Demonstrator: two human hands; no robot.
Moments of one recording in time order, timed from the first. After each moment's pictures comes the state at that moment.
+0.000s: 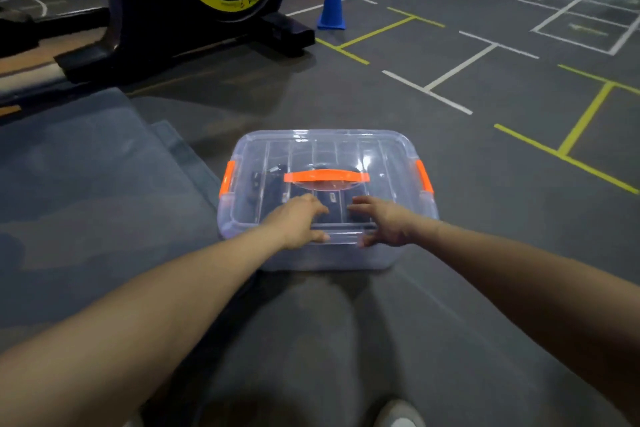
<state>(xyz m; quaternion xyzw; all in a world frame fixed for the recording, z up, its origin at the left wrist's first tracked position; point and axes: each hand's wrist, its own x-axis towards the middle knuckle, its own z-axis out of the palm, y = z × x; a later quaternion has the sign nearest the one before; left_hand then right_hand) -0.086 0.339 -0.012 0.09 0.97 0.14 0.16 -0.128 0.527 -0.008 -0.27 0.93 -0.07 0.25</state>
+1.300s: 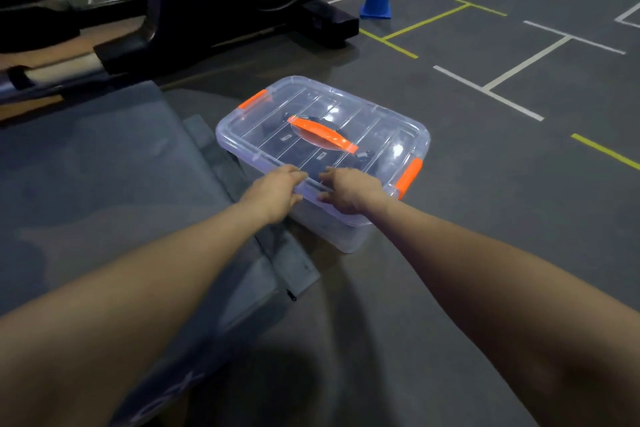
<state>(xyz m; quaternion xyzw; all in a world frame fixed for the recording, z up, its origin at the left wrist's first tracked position) -0.164 0.223 -0.026 -0.02 0.99 0.13 0.09 -0.227 0.368 -0.040 -0.26 0.95 -0.09 0.15</state>
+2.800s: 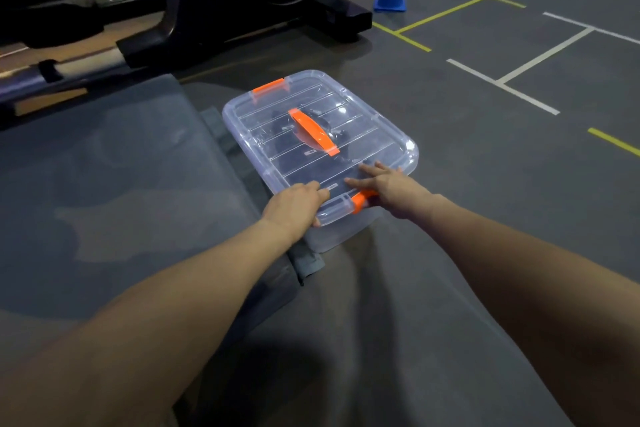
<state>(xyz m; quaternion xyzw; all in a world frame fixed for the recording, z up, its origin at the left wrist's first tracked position) -0.110 0.267 -0.006 0.02 0.99 0.02 0.10 -0.213 0.430 -0.034 -0.37 0.92 -0.02 0.16</state>
